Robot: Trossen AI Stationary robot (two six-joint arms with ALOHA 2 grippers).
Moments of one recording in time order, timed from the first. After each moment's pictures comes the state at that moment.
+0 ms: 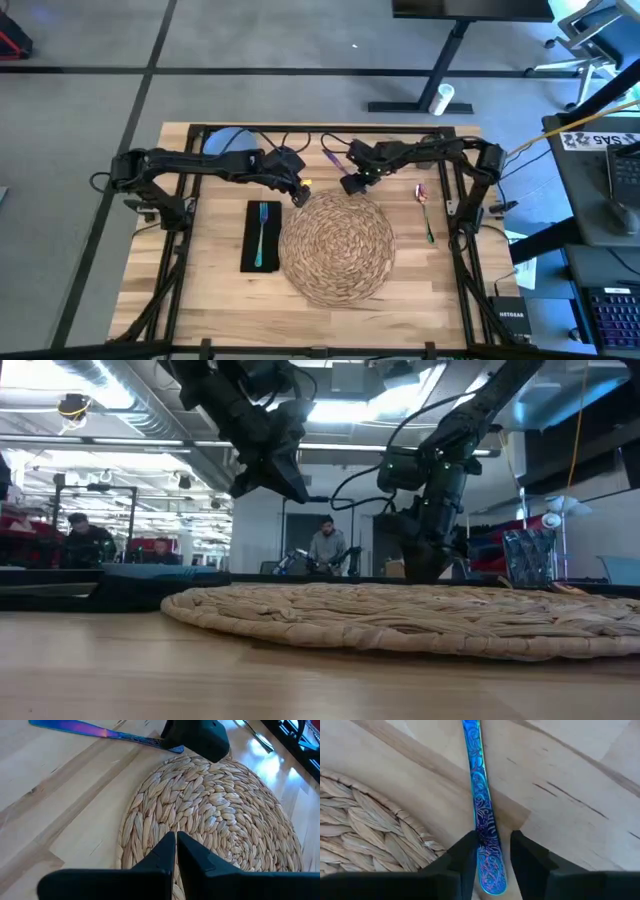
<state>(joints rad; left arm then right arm) 0.23 1.54 1.04 -0.30 0.02 -0.52 -0.44 1.81 1.00 -0.49 -0.10 0.62</state>
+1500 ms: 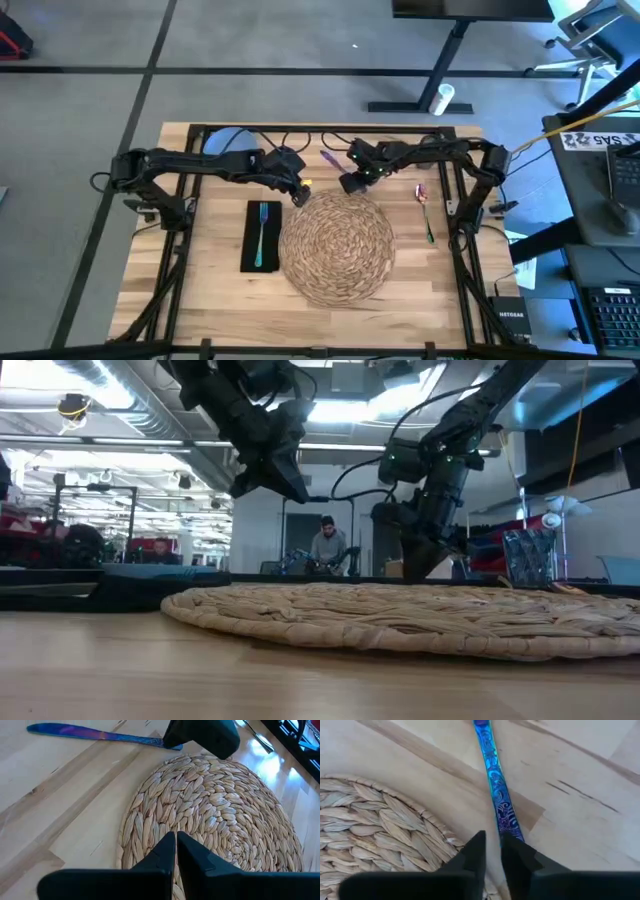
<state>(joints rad) 0.23 1.54 1.04 -0.30 0.02 -0.52 -0.44 1.76 1.00 -0.47 -0.11 0.67</state>
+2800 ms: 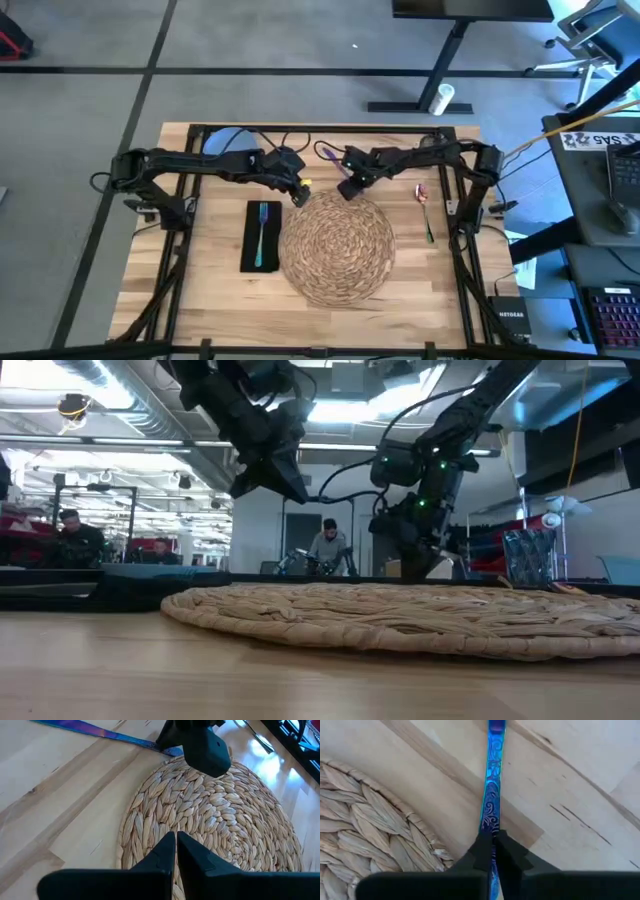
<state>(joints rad) 0.23 1.54 1.04 -0.30 0.02 -0.52 -0.37 1.81 1.00 -0.46 0.04 0.52</state>
